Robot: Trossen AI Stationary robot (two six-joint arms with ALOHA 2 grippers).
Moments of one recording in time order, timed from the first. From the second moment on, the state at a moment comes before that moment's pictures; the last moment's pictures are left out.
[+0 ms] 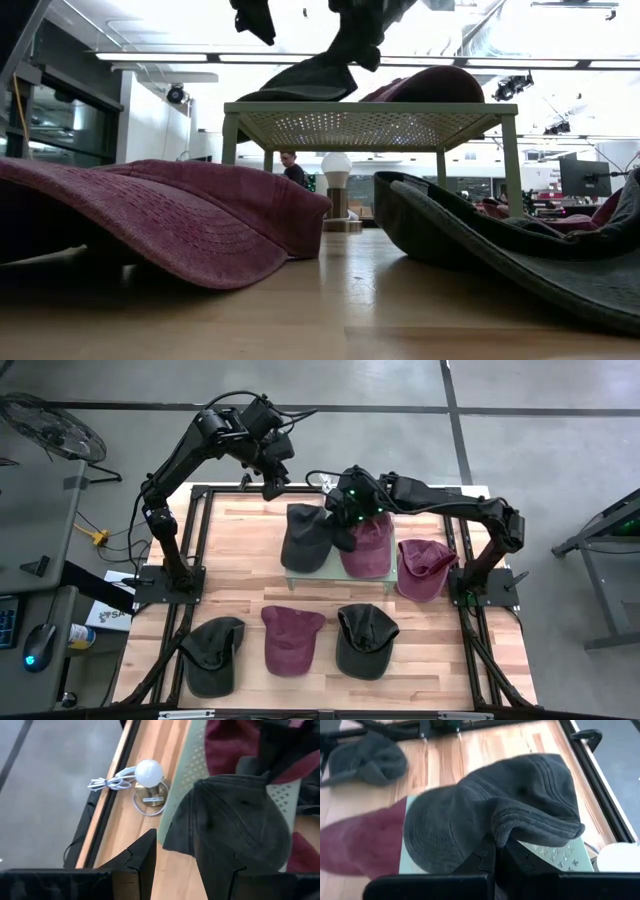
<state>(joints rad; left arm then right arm) 0.56 1.79 2.35 -1.52 0.14 0.26 -0.28 1.69 1.64 -0.70 -0.18 -0.04</state>
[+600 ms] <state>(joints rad) 0.56 1.79 2.07 -1.51 0.28 0.18 -0.28 1.67 1.64 -0.74 -0.16 -0.09</state>
